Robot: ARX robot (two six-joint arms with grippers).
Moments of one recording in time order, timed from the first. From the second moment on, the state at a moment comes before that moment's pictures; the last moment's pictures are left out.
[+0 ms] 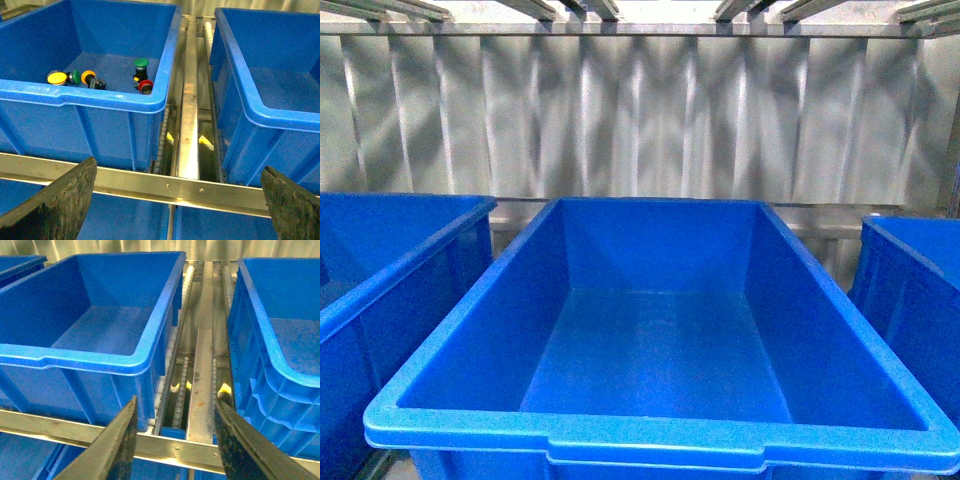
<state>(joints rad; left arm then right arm) 0.00 0.01 0.02 0.00 0.00 -0.01 0.00 0.01 0.03 0.00 0.00 0.00</state>
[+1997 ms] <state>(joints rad) 0.08 0.30 0.21 -0.03 0.10 -0.14 0.00 0.00 0.03 0.00 0.00 0.00</state>
